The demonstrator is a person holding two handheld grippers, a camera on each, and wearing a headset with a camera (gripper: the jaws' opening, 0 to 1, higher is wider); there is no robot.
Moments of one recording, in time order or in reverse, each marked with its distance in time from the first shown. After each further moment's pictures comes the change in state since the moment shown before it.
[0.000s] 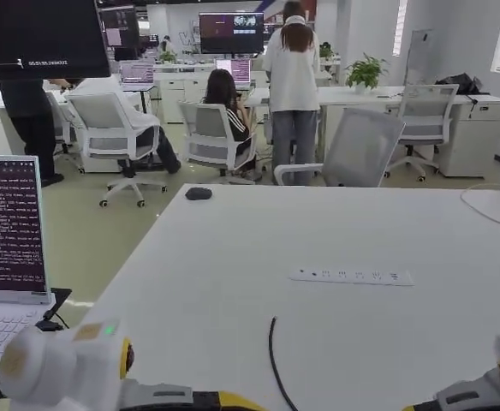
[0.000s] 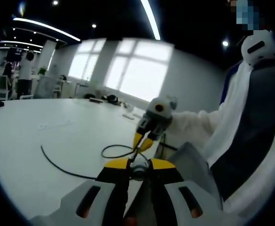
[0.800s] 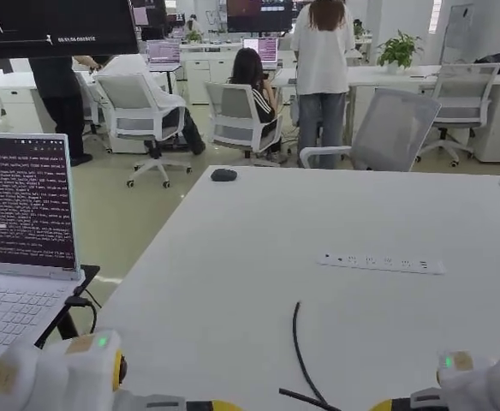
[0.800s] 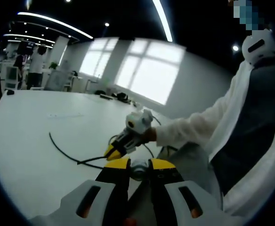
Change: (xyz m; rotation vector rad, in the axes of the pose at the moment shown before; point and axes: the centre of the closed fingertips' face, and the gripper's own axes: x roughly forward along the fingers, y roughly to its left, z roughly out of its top) left arm -0.020 0.008 -0.023 -0.073 -0.011 0.088; right arm 0.088 -0.063 -0.093 0.213 0.126 -0.136
